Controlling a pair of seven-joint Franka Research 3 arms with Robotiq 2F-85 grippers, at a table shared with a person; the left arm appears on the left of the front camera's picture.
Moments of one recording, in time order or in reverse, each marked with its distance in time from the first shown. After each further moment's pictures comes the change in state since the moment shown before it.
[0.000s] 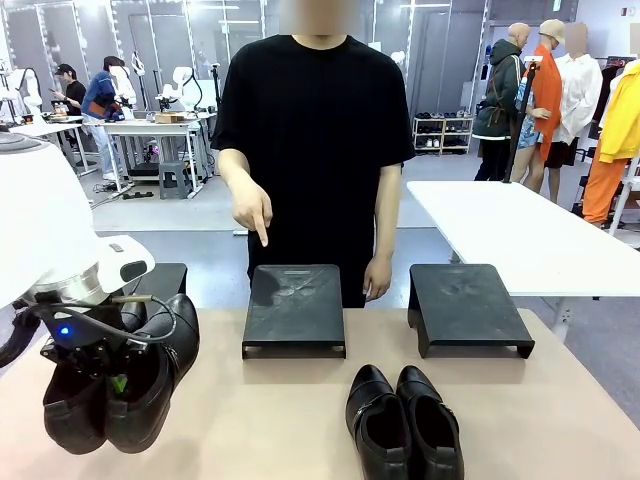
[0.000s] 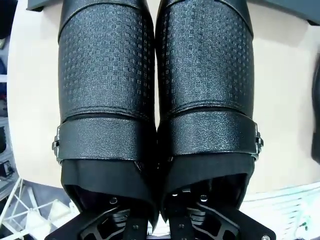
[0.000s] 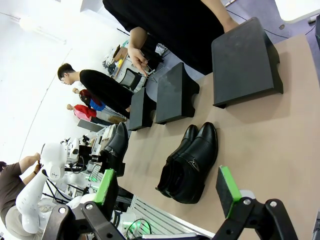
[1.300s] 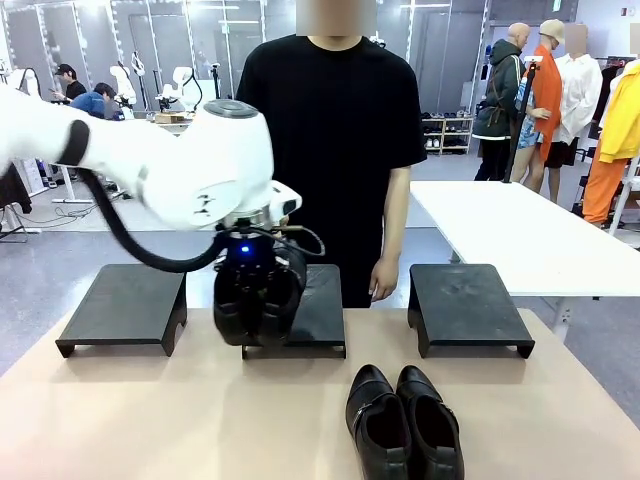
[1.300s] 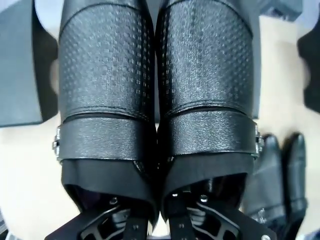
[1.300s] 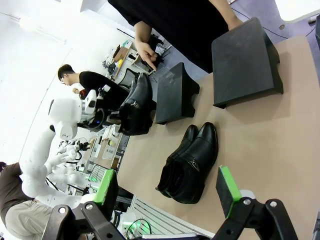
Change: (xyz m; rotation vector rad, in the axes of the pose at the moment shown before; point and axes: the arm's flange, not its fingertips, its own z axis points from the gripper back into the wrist) left arm 0.189 -0.179 -0.022 -0.008 -0.098 -0.051; right arm 0.000 0.000 0.000 0.000 0.000 0.000
